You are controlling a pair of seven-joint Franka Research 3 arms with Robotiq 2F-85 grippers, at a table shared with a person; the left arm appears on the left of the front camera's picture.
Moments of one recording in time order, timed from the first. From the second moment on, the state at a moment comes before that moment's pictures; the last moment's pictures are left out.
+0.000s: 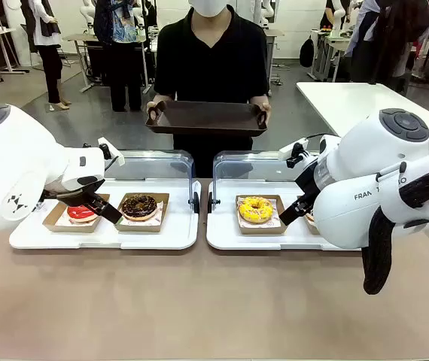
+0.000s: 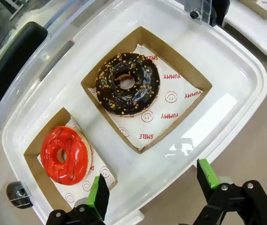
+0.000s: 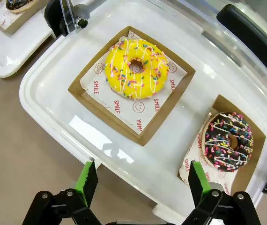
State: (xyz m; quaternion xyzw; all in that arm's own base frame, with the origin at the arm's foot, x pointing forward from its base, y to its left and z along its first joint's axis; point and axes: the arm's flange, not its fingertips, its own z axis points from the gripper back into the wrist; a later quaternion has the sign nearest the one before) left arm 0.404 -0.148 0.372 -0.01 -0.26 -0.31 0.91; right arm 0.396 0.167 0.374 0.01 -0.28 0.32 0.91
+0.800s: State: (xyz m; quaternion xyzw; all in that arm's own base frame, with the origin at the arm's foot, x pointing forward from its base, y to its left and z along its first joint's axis) left arm 0.404 -0.148 0.372 -0.01 -0.26 -0.31 0.91; right arm 0.396 0.167 0.374 0.01 -0.28 0.32 0.91
